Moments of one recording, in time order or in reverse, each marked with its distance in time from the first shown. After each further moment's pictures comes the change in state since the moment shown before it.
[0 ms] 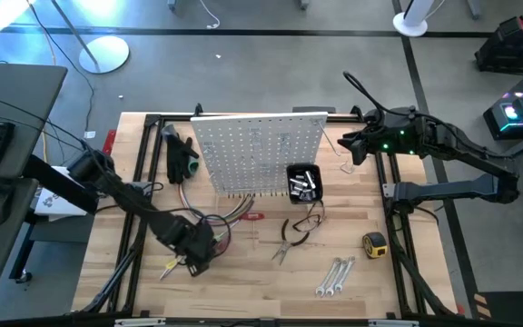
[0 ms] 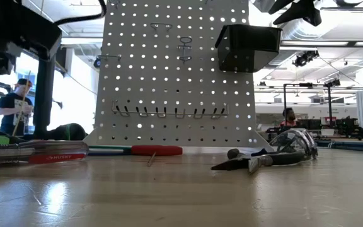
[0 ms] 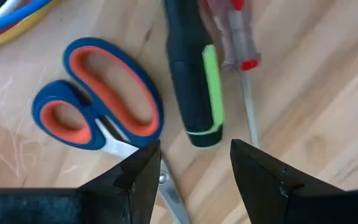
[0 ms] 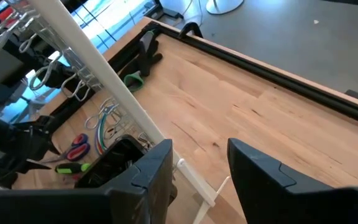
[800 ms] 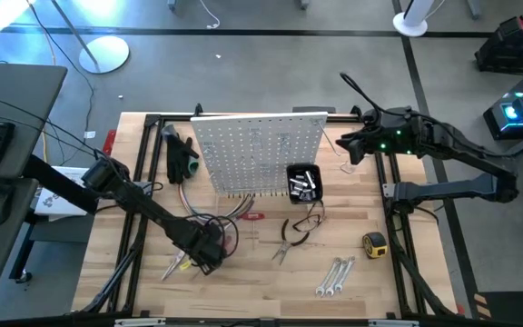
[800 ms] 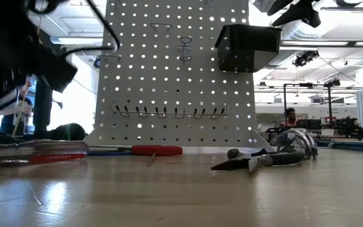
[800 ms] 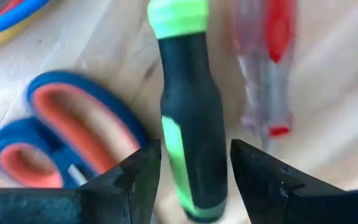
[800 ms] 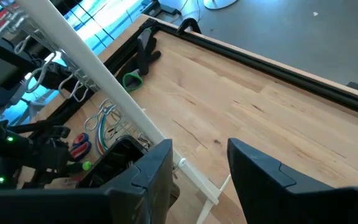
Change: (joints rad) left arm 0.042 0.160 -0.009 0.099 -0.020 -0.048; right arm 0.000 0.019 0.000 0.001 -0.002 0.034
